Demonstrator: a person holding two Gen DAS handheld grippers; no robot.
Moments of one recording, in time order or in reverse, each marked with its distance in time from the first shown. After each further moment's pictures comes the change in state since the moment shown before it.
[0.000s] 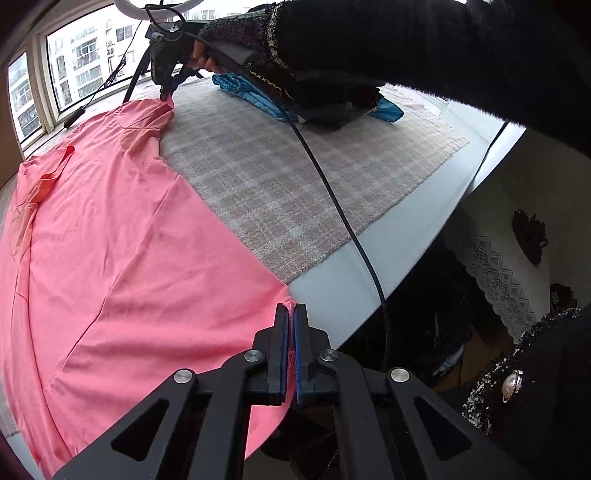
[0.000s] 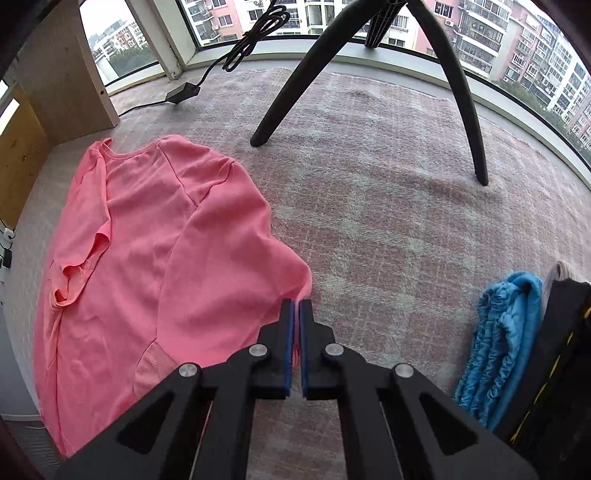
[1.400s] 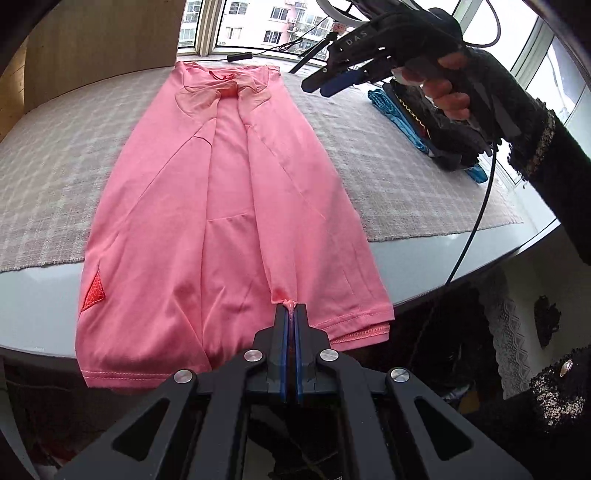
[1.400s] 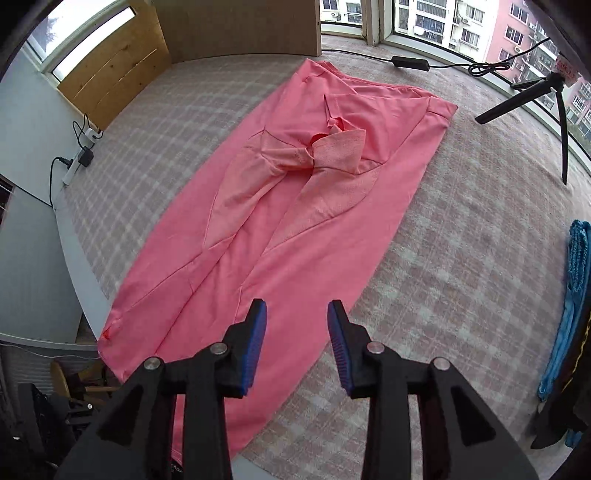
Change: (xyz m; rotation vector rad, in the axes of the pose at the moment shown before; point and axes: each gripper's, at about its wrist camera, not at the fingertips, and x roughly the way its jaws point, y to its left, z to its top) left arm -0.065 0.124 -0.114 -0.333 -0.040 0.093; right arm -0.065 0.213 -0.185 -0.219 0.082 0.138
